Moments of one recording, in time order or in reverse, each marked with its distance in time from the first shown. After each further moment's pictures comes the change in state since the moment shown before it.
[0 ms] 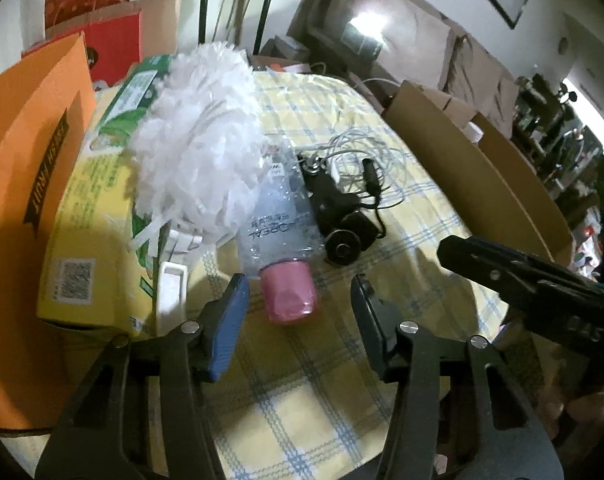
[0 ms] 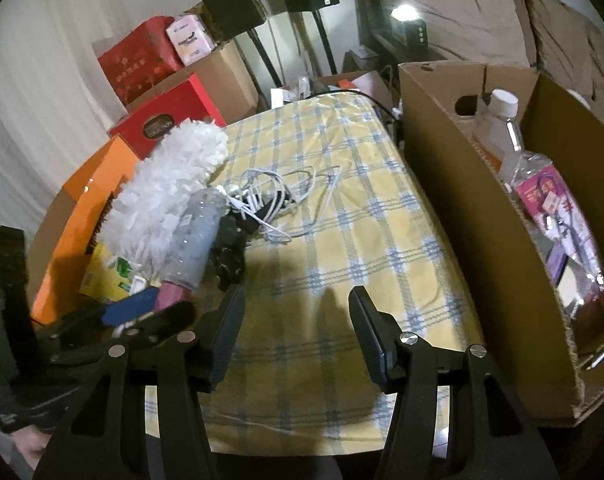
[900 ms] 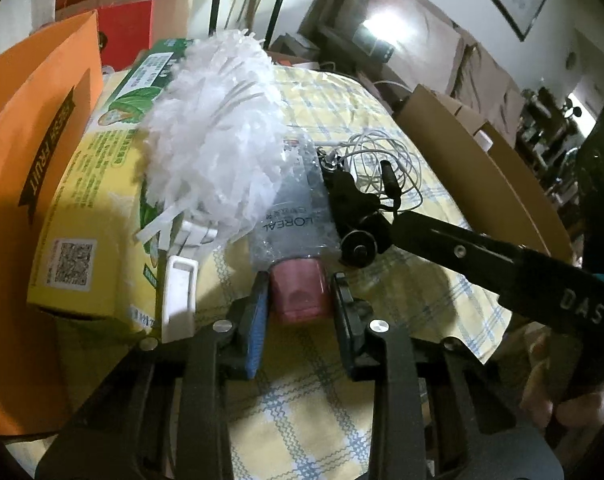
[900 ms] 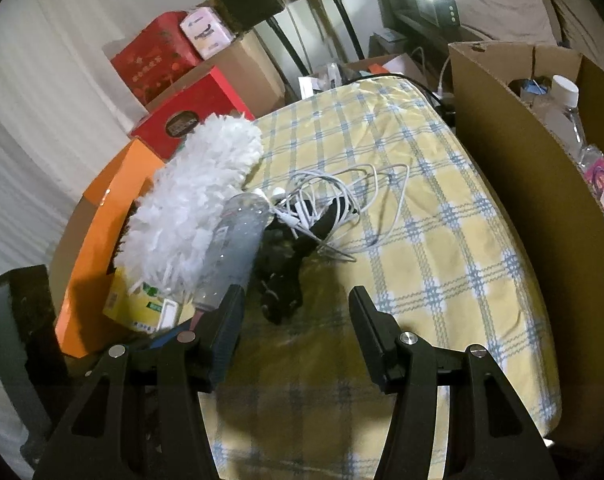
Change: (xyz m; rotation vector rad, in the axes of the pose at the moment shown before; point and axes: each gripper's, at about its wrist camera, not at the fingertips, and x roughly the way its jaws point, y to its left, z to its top) left arm 0.008 0.011 0.000 -0.053 -0.001 -0.016; right arm 0.032 0.020 0.016 0.028 0.038 0.111
